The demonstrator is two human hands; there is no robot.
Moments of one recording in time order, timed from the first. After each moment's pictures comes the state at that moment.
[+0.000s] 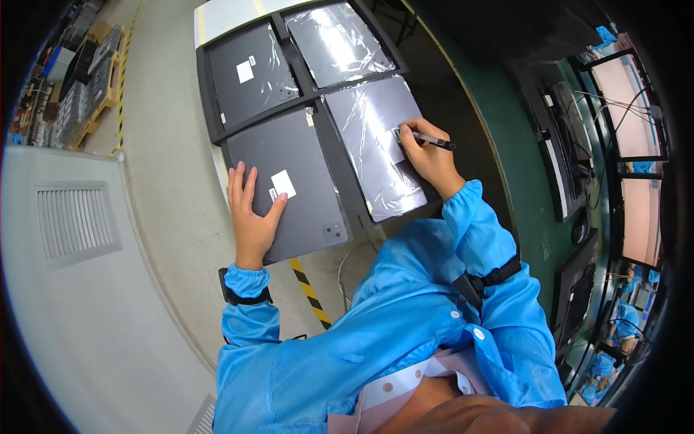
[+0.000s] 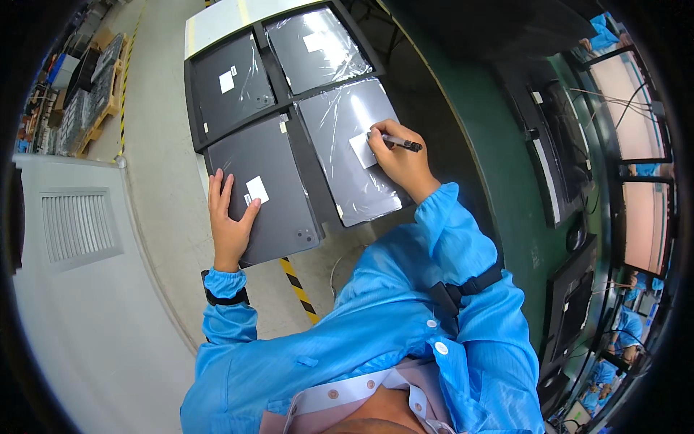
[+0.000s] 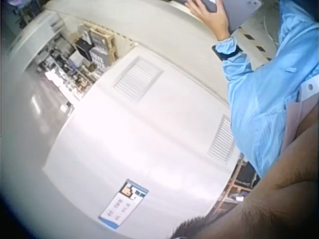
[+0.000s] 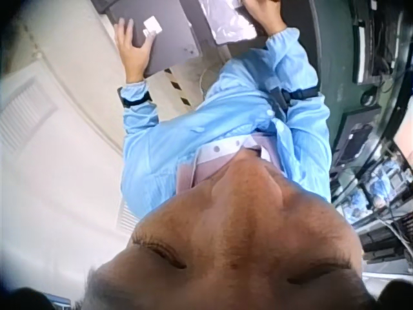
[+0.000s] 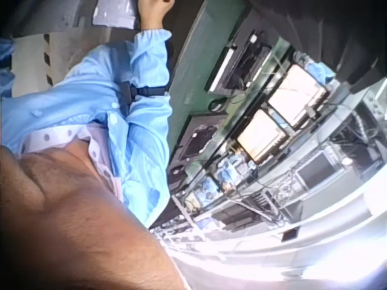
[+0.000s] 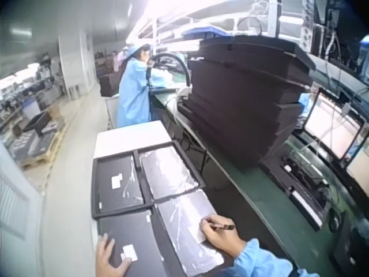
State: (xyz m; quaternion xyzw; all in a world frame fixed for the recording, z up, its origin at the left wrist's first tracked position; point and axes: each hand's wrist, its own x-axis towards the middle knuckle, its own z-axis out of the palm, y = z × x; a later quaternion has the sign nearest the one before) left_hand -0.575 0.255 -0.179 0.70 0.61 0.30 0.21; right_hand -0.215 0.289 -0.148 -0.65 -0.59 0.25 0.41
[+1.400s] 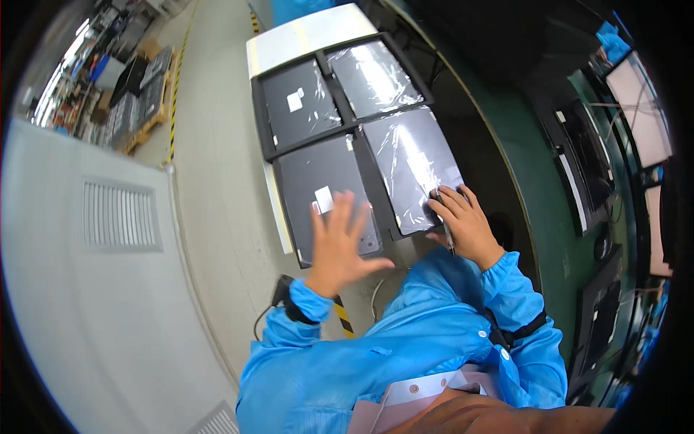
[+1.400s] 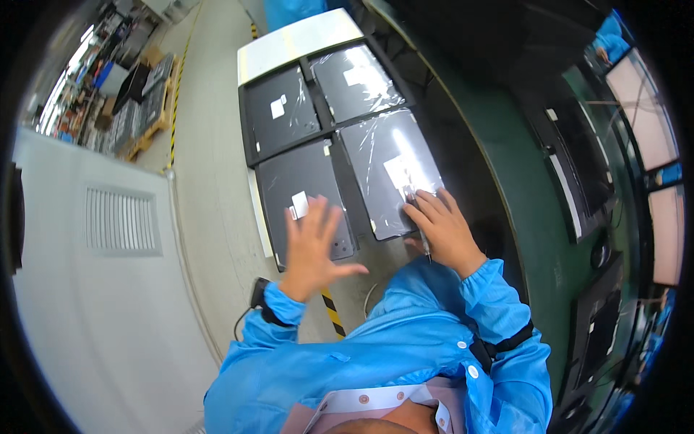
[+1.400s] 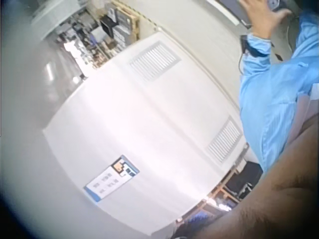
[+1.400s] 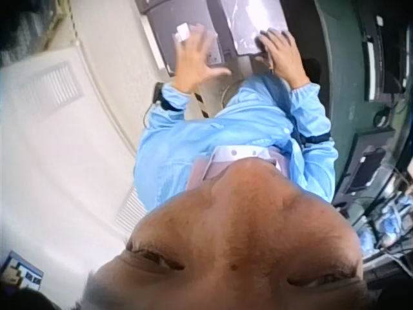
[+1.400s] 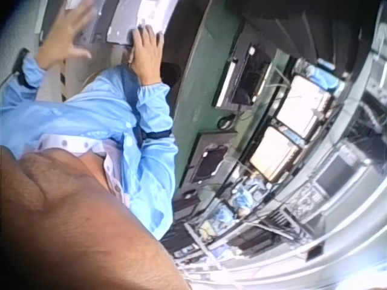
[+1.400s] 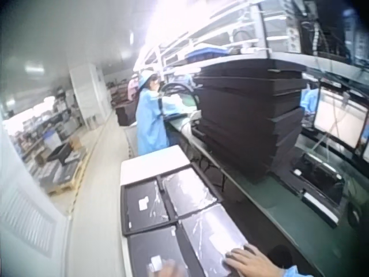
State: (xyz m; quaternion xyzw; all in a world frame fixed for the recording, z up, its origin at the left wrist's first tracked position) left_hand -0.501 0.203 -0.118 0.85 0.46 0.20 0.12; right_hand -0.201 0.188 -0.112 -0.49 -0.85 0.09 0.17
